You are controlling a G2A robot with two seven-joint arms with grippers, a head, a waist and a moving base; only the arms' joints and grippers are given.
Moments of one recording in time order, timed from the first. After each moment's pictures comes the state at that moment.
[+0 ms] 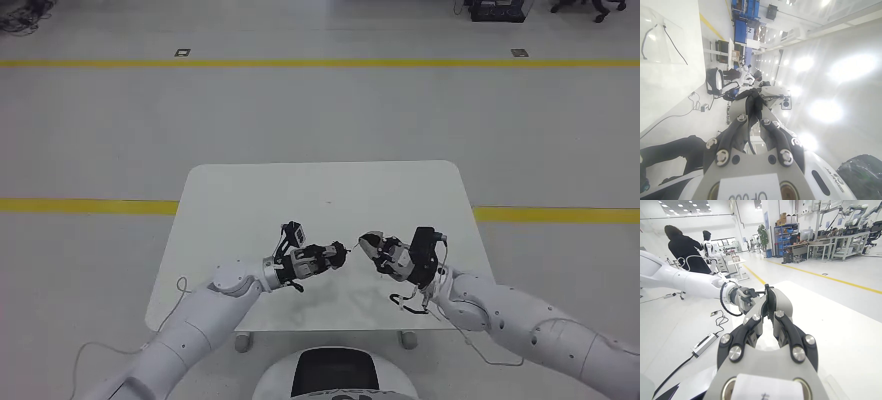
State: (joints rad) left arm 1.21 -1.19 -0.81 -1.13 -0.79 -0.31 -0.92; right arm -1.00 -0.71 0.25 -1.54 -0.71 -0.34 -0.68
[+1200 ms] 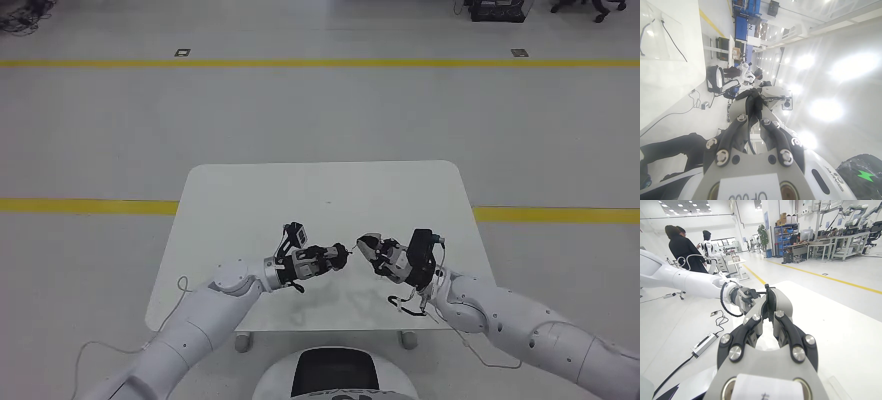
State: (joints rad) left arm 1.21 -1.20 -0.81 -1.13 -0.78 -0.30 -0.94; right arm -1.04 -0.72 0.29 -1.55 -0.73 -0.34 -0.66
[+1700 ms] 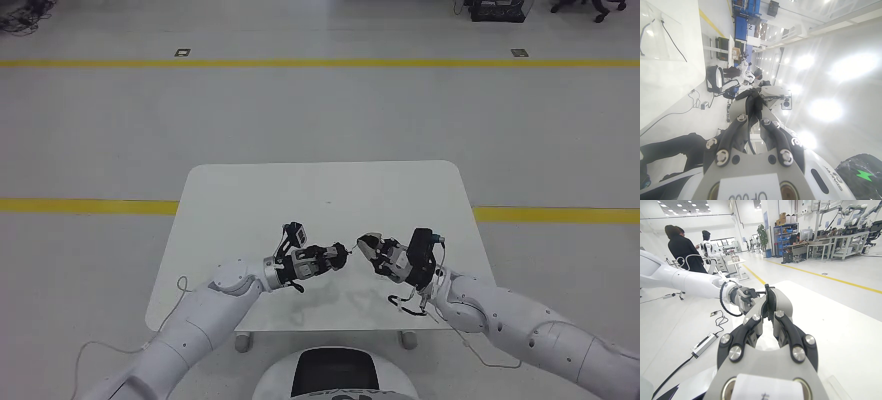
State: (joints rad) left arm 1.21 -1.20 -0.81 -1.12 -0.78 -0.30 -0.94; right arm -1.04 -0.72 0.29 -1.54 -0.73 -0.34 -0.66
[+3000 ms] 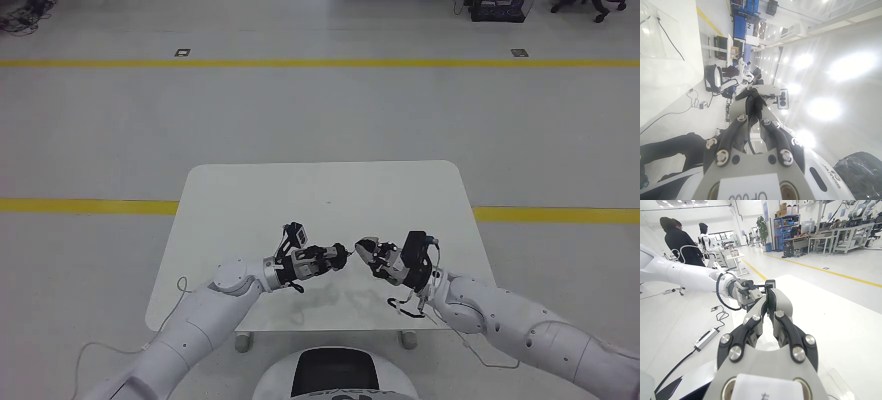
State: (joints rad) left arm 1.21 -1.20 -0.82 -1.12 -0.79 -0.30 -0.95; right arm -1.03 -0.74 0.27 -1.52 -0.73 -0.34 -0.62
